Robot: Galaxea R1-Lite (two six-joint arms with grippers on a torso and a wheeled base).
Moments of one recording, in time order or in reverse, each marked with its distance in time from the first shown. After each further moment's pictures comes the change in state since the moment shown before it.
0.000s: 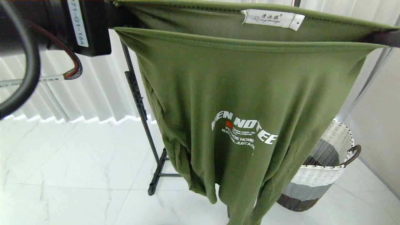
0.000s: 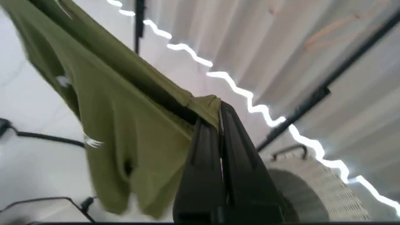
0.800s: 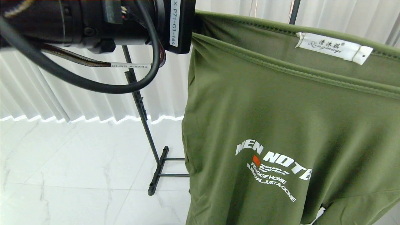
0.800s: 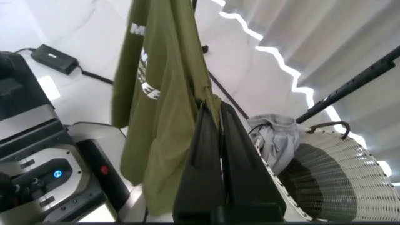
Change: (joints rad) left arm 0.109 0.216 -0.188 0.001 -0.323 0.063; right arm 0.048 -0.192 -0.010 0.364 0.171 0.004
